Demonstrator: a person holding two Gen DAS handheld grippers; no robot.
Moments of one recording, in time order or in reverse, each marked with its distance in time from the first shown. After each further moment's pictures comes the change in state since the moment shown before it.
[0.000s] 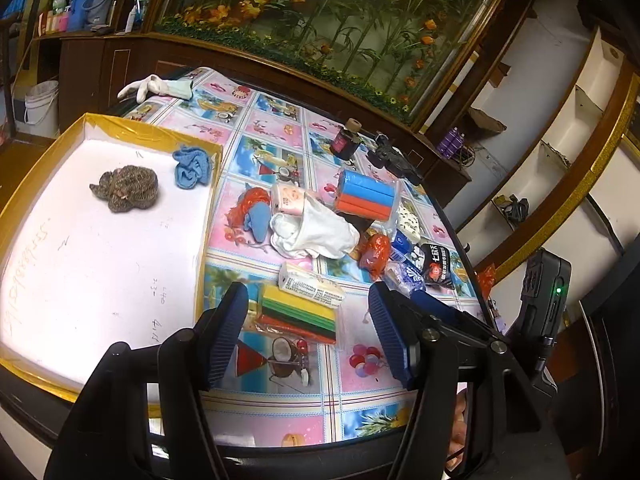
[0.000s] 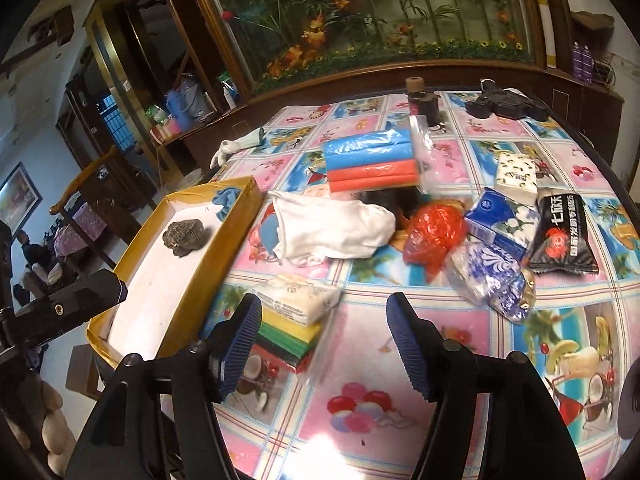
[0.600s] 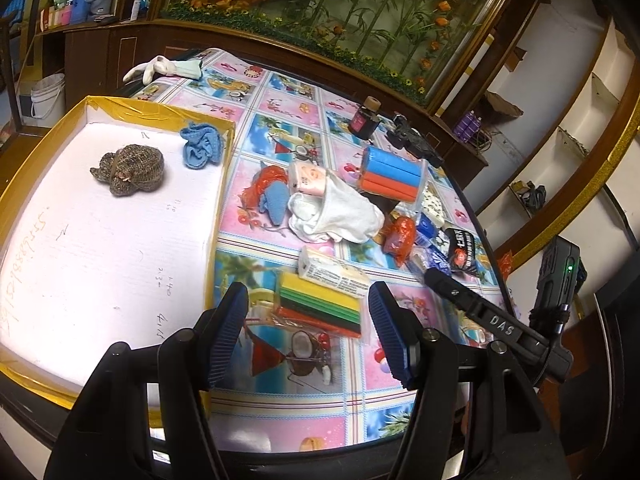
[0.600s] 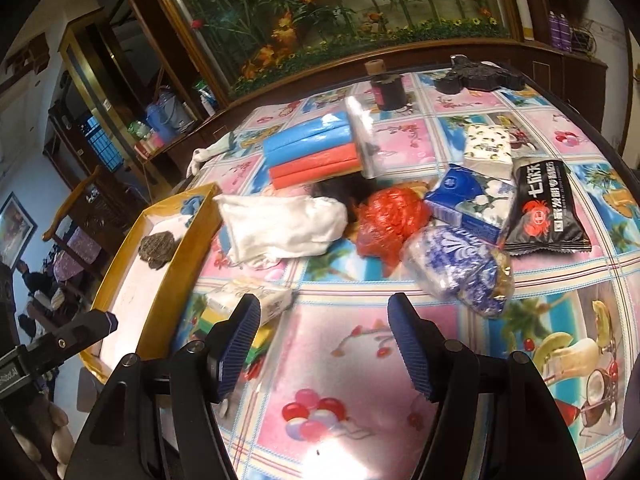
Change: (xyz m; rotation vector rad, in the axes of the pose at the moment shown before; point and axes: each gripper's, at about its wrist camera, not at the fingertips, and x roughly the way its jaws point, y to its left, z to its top) left arm 0.024 0.007 -0.004 0.010 0.062 0.065; right arm 0.012 -0.046 0.005 0.114 0.016 -0.007
